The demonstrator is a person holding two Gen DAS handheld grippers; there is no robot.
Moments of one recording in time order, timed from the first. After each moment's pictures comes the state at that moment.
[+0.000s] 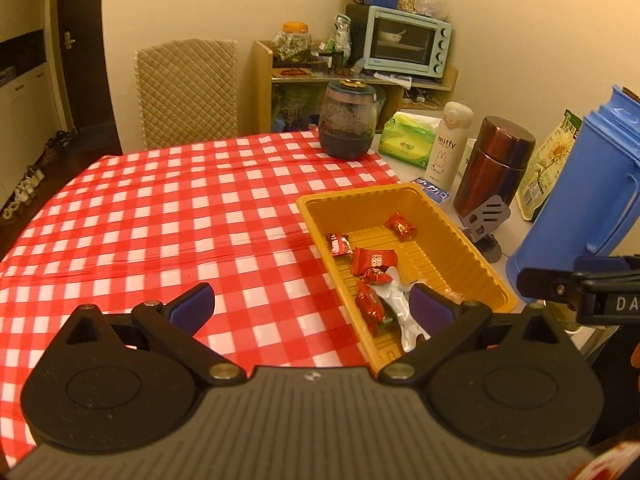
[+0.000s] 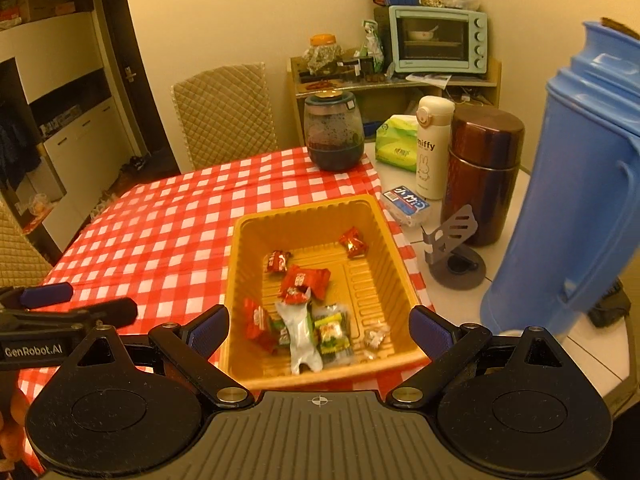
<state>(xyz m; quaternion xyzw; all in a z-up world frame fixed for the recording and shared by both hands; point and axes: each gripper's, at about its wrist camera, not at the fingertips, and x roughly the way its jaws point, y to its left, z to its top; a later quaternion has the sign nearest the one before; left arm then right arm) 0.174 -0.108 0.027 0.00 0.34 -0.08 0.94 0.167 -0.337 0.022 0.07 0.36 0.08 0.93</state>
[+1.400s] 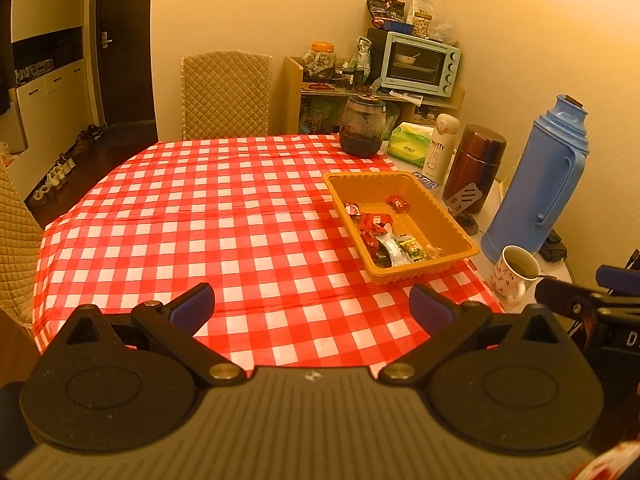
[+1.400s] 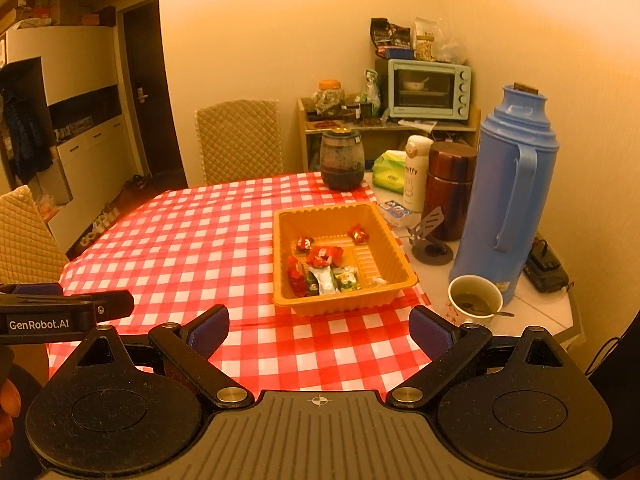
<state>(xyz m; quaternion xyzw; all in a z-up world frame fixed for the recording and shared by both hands) -0.002 -0.072 0.066 -0.03 0.32 -0.05 0.95 -0.019 -0.289 0.068 0.03 0.29 0.06 0.95</state>
